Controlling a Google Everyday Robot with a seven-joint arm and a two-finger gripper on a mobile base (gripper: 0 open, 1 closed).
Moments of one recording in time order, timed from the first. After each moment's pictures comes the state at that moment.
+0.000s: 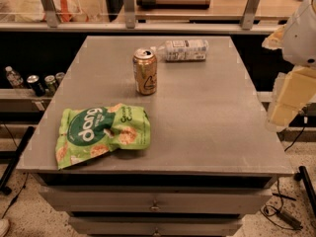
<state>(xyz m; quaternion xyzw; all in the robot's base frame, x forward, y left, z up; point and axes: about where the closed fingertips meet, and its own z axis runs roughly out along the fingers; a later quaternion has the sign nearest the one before) 0.438 -0.216 0.979 -0.60 0.78 -0.04 0.16</state>
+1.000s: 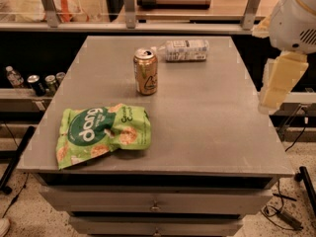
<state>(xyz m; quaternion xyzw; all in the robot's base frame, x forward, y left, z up) 0.472 -0.215 0.985 -0.62 0.77 -0.06 0.16</state>
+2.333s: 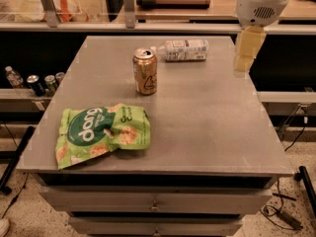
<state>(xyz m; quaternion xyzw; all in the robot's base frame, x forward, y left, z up) 0.595 -0.213 0.976 -0.63 0.76 -0.10 0.14</state>
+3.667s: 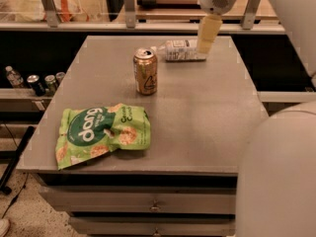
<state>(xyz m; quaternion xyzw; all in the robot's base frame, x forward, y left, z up) 0.696 -0.148 0.968 -0.65 0.73 -0.08 0.20</state>
